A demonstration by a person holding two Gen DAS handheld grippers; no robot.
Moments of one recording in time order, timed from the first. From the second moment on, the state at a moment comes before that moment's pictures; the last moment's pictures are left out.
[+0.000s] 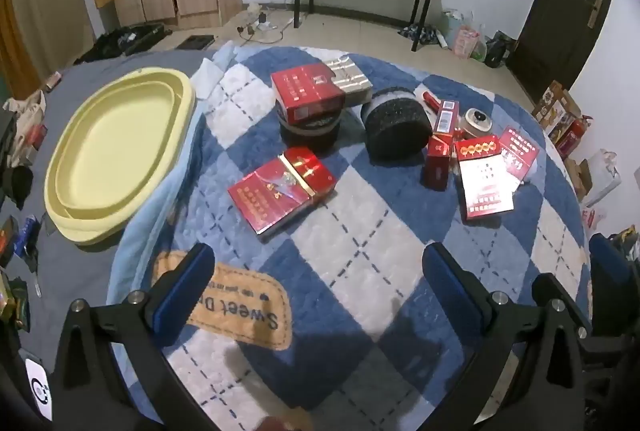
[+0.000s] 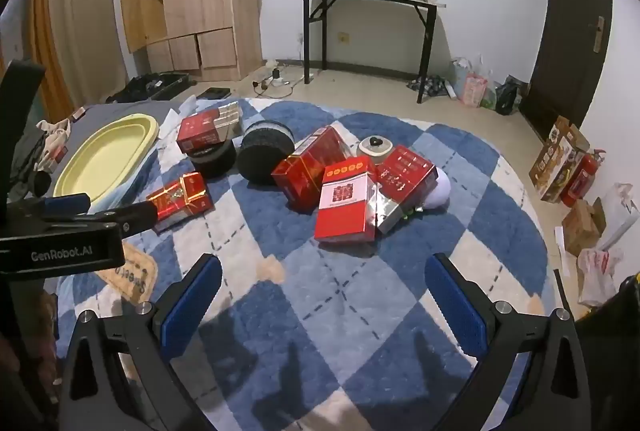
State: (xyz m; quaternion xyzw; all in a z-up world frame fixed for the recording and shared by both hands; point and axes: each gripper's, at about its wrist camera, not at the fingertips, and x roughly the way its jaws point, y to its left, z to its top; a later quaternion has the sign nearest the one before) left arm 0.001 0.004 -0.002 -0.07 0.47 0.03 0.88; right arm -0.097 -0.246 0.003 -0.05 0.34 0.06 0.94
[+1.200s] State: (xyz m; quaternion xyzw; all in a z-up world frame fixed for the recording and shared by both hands) left arm -0.006 -0.011 -0.011 -0.03 0.46 0.02 0.89; right arm -0.080 -0.274 -0.008 0.02 0.37 0.05 0.93
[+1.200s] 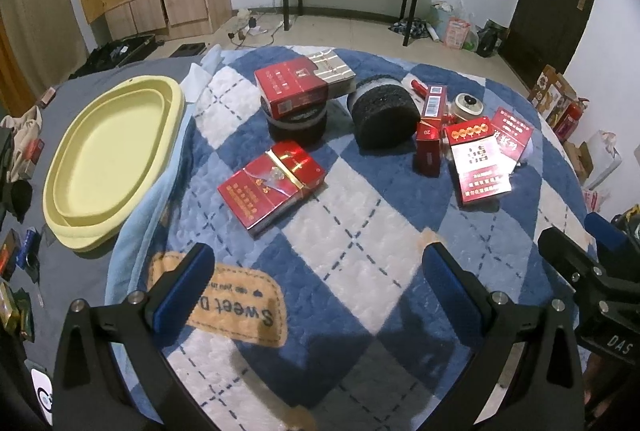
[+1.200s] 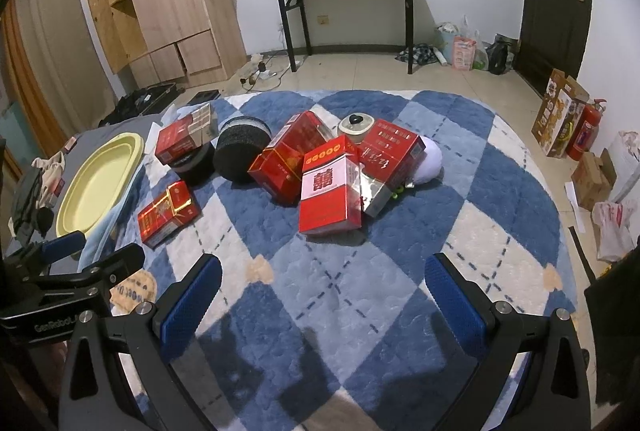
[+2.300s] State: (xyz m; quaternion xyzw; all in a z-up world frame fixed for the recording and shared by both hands) left arm -0.003 -0.009 -0.002 -0.04 0.46 0.01 0.89; right arm -0.078 -0.271 -0.010 0.02 0.38 0.06 0.92
